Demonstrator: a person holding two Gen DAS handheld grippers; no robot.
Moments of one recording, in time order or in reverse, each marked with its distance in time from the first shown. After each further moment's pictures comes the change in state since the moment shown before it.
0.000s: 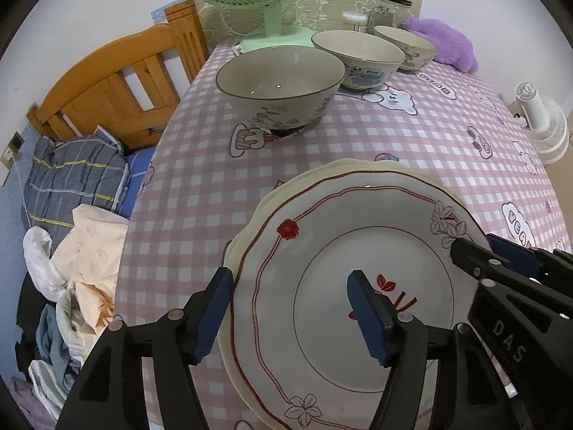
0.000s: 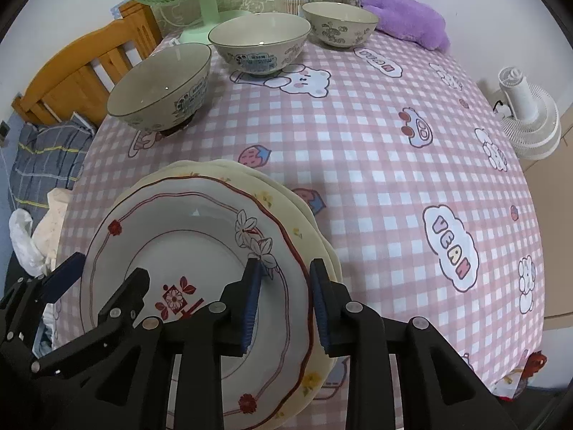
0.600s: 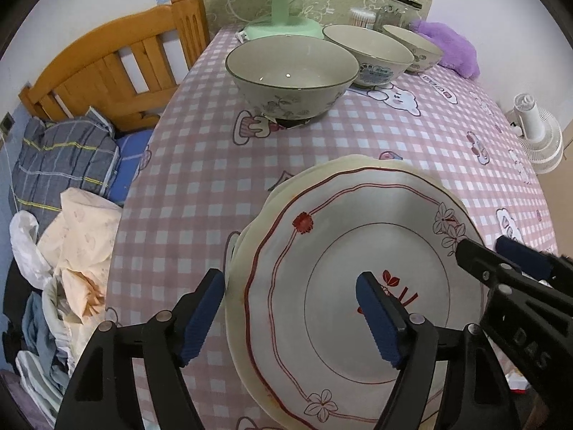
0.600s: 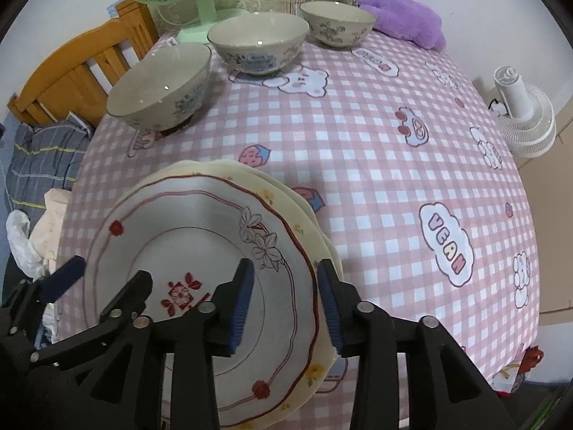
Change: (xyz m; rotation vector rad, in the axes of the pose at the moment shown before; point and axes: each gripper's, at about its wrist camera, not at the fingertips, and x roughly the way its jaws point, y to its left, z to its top) left arm 0.003 0.017 0.001 -0.053 0.046 -0.072; right arm -0.013 0.006 0.004 -0.002 0.002 -0.008
